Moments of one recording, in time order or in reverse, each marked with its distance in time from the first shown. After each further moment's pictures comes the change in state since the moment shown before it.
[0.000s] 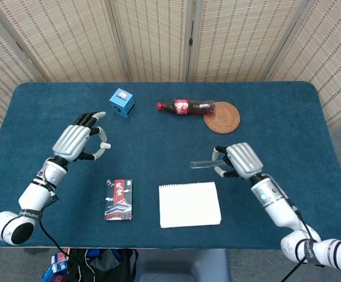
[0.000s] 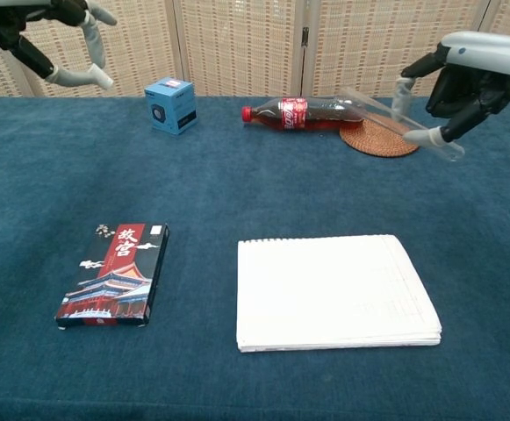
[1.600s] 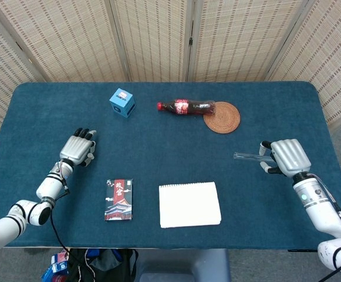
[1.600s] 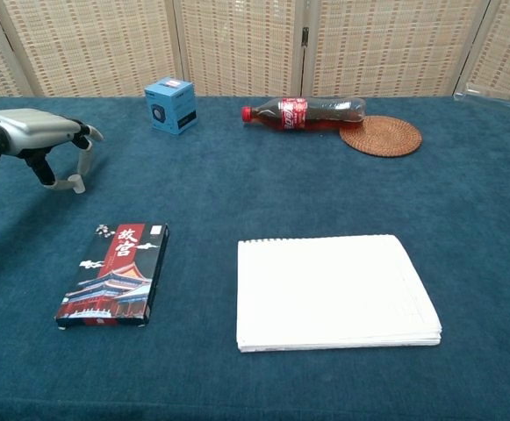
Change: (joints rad) left arm -0.086 -0.399 0.183 0.721 -0.002 -0.236 0.185; right arm -0.094 0.263 -0.042 -0.072 0.129 0.014 -0.180
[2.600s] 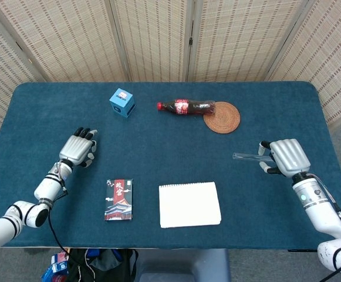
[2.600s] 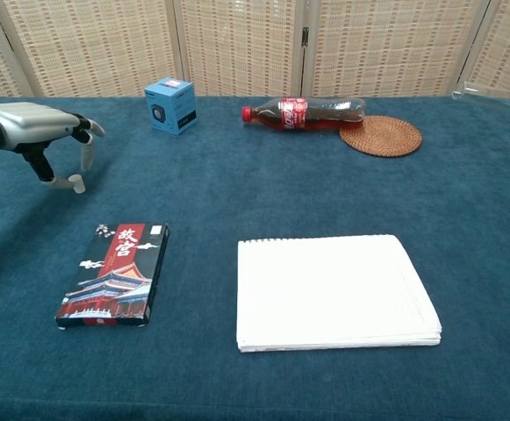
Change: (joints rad) left arm 0.001 0.041 0.015 -0.067 0.008 0.035 -0.016; right arm 0.002 0.006 0.000 -0.017 0.000 0.008 -0.017
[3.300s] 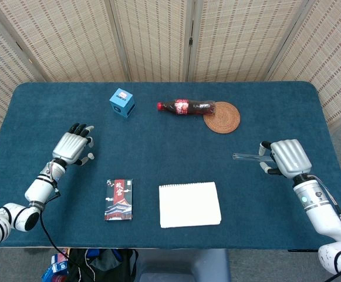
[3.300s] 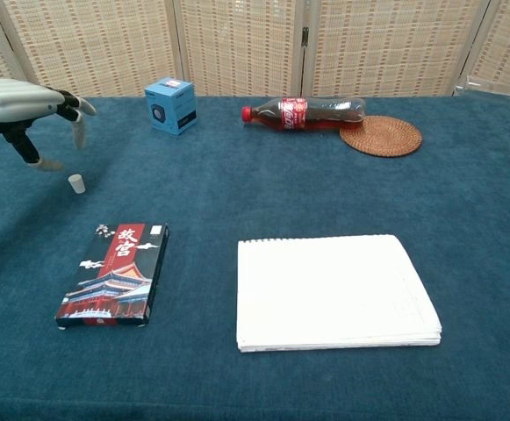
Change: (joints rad) left arm 0.016 0.095 0.016 -0.115 0.027 0.085 -0.026; right arm -0.009 0.011 -0.002 -0.029 -0.003 0.027 -0.015
